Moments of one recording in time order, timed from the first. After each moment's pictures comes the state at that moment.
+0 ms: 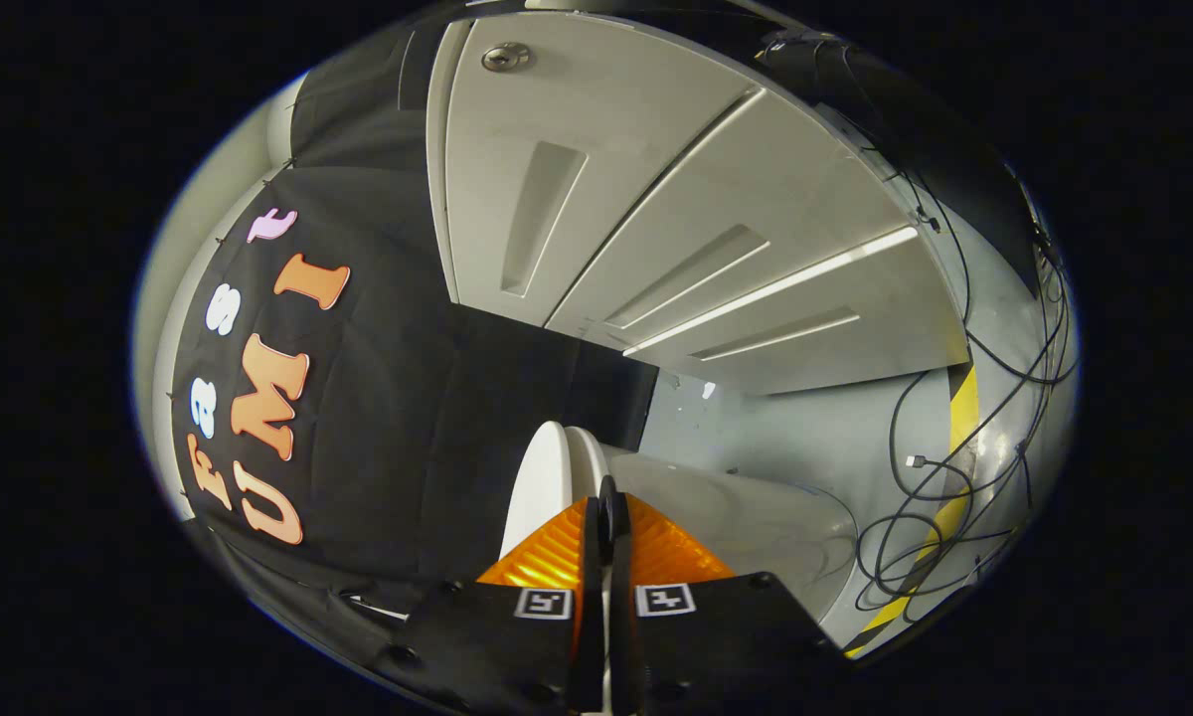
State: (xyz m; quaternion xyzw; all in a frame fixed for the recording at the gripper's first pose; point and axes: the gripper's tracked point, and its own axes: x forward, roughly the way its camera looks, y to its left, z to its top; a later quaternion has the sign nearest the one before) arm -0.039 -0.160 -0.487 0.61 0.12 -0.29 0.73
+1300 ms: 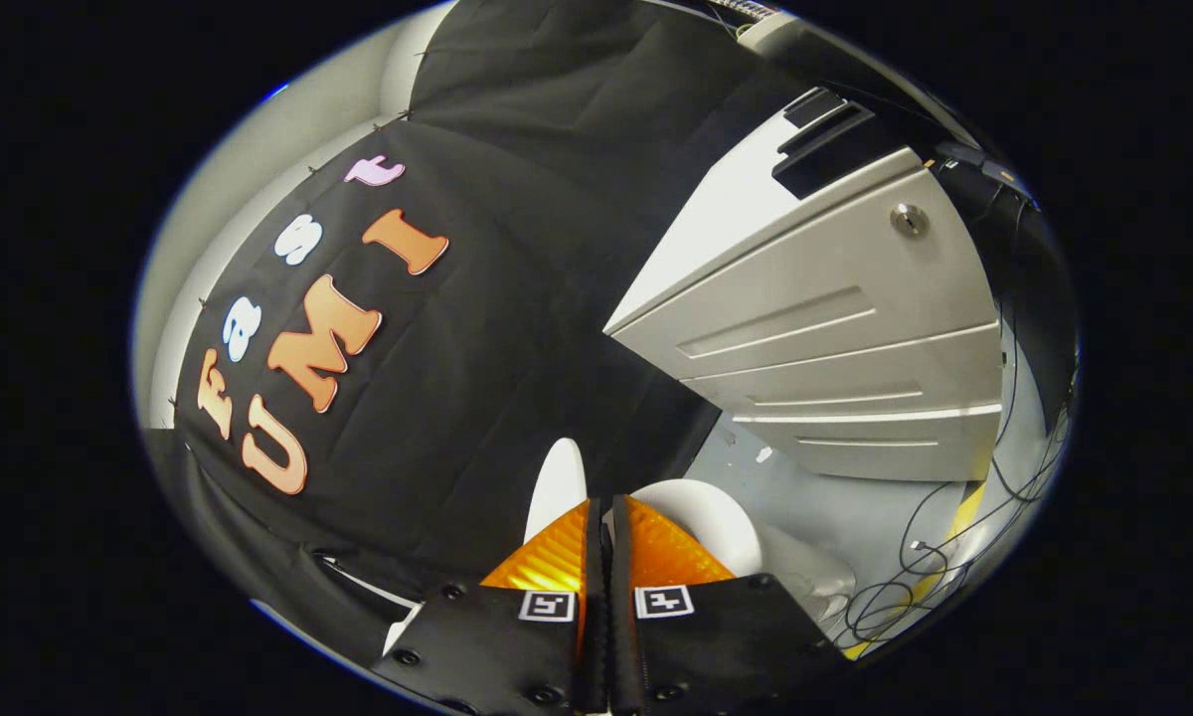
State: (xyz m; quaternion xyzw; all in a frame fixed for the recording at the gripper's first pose) arm 0.021 -0.179 -0.348 0.47 0.08 -0.27 0.83
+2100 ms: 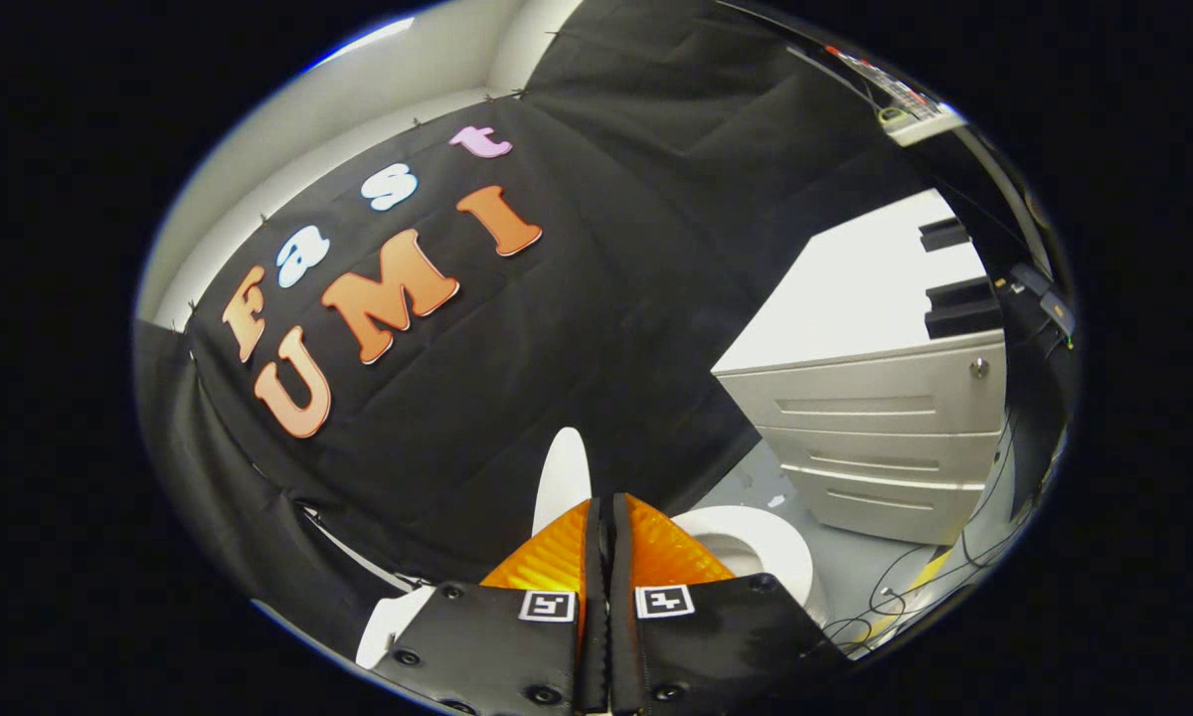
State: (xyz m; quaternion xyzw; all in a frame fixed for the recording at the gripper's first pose) arm 0.069 -0.117 -0.221 0.34 0.05 -0.27 0.90
